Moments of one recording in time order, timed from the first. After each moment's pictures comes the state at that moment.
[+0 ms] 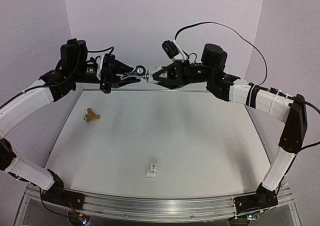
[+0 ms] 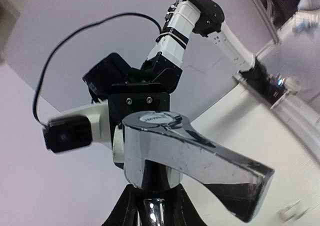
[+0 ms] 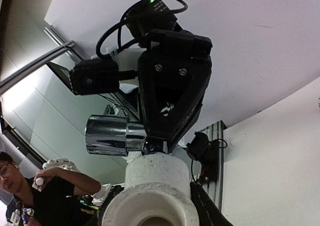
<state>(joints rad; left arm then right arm) -0.65 1.33 1.38 -0.11 0.98 0.83 0.71 1.77 1.59 0.37 -1.19 0.89</state>
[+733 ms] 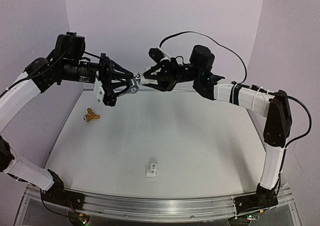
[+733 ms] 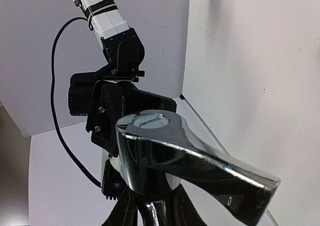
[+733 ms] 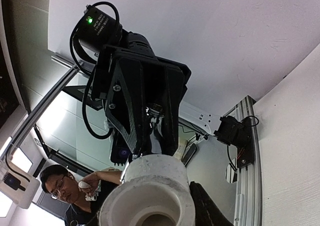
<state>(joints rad) -0.70 1.31 1.58 -0.64 0.60 1.92 0.71 1.96 1.74 0.49 -1.27 1.31</state>
